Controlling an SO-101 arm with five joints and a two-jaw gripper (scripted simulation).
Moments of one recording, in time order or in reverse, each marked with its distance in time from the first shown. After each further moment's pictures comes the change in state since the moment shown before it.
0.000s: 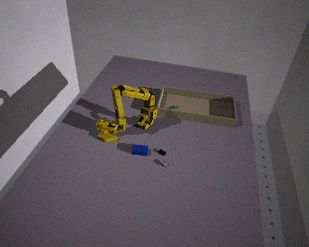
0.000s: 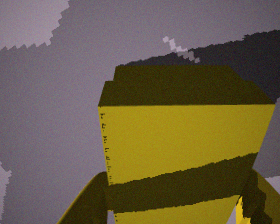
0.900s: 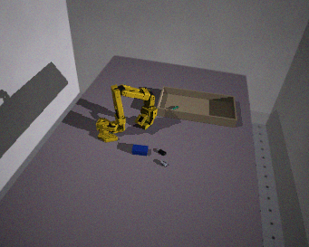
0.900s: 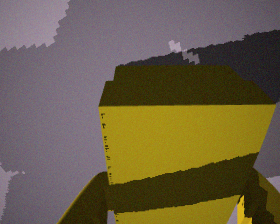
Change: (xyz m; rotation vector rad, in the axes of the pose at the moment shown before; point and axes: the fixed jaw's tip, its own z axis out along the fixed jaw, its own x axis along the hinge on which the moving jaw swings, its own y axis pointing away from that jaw) arm 0.000 0.000 0.000 0.000 0.000 0.000
